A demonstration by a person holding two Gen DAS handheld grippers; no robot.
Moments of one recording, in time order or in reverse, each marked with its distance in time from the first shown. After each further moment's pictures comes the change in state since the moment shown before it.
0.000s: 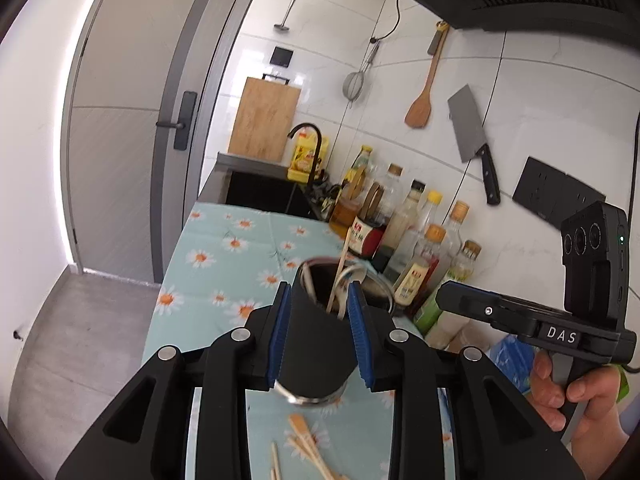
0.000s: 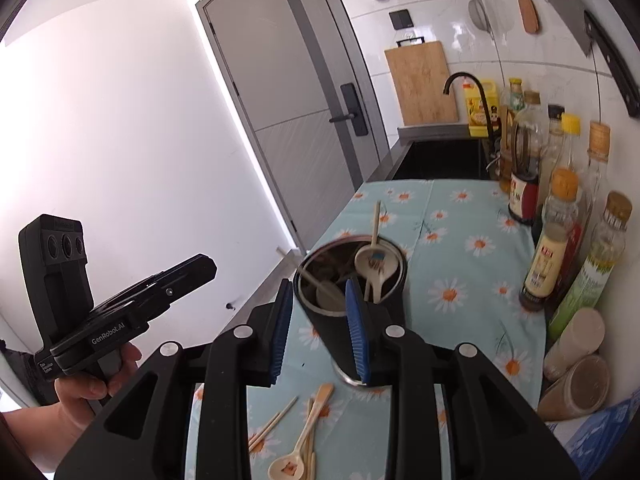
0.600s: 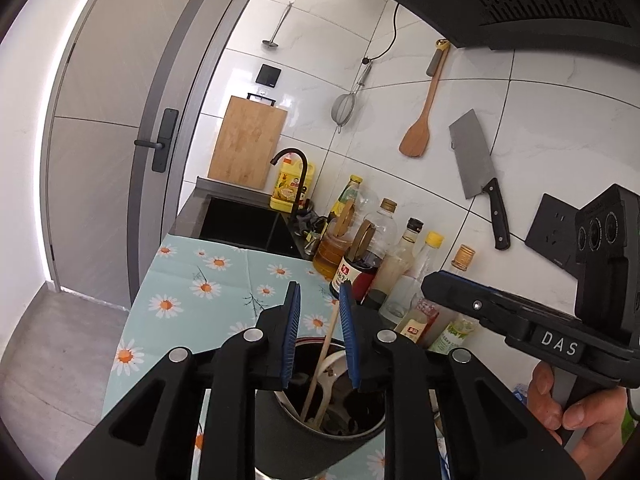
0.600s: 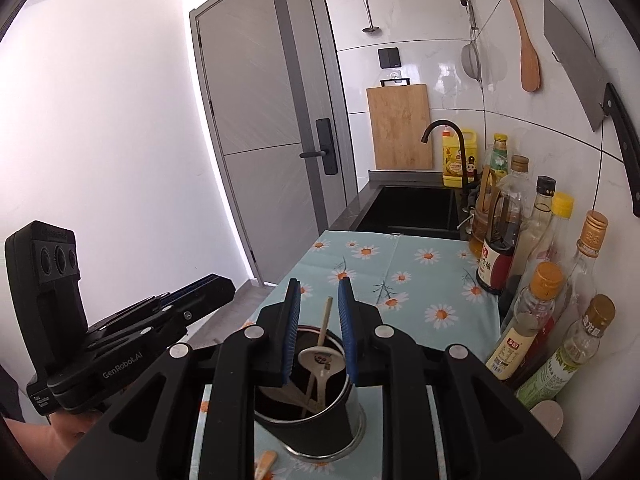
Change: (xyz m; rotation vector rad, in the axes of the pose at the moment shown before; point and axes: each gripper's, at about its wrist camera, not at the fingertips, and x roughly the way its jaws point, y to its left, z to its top) left arm 0.069 -0.007 0.048 -0.008 -0.110 -0.067; right arm 0.022 -0.018 0.069 -0.098 -0.133 -0.147
